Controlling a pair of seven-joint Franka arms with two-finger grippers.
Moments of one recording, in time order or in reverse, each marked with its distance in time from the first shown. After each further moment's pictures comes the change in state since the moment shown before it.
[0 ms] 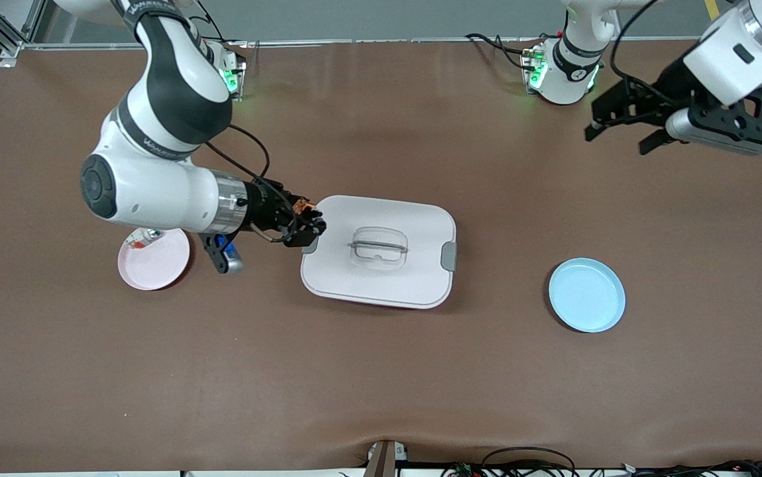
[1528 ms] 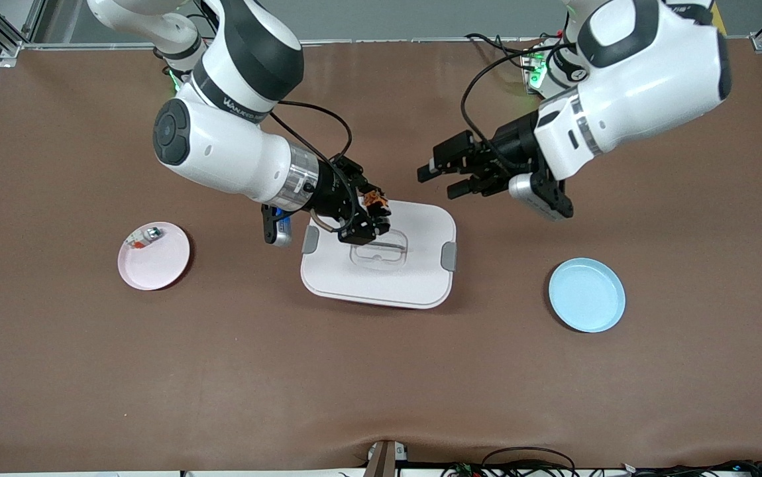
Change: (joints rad) left arm -0.035 0.223 -0.261 -0.128 -0.466 0.614 -0.039; right arm 0.146 0.099 -0.001 0.202 0.004 0.176 0.577
